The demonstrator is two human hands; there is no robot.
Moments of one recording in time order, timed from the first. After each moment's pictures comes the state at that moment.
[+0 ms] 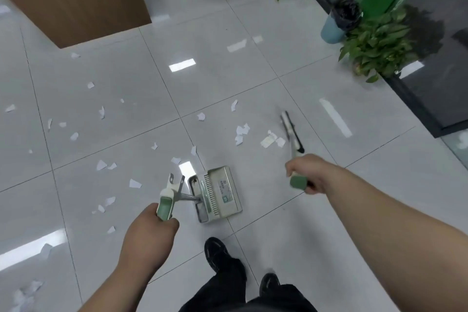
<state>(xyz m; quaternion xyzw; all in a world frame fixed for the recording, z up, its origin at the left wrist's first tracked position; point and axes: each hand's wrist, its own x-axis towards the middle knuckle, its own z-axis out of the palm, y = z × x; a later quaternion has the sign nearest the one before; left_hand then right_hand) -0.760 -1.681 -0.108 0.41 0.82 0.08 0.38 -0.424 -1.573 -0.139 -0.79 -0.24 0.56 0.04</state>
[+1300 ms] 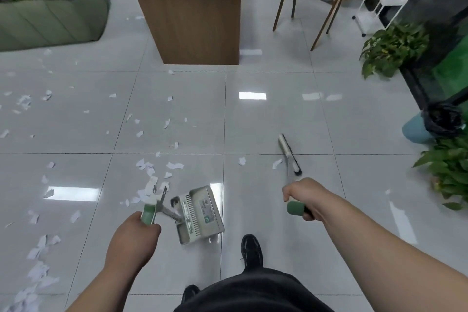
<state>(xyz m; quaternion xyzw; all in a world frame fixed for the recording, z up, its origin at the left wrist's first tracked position) -0.752 -1.585 -0.070 0.20 0.93 0.14 0.28 -0.464 -1.363 -0.076 -0.70 -0.43 0.56 -0.06</state>
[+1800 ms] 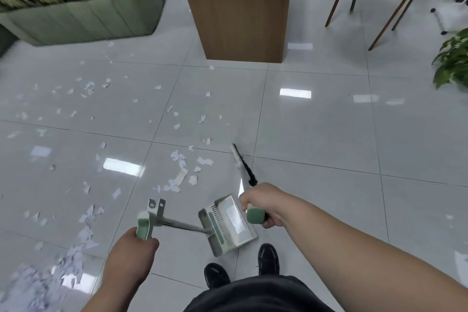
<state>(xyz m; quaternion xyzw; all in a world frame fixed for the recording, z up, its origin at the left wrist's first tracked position) -0.735 -1.582 -0.051 0.06 0.96 0.14 0.24 -0.571 -1.338 -0.079 -0.52 -0.46 0.70 -0.17</state>
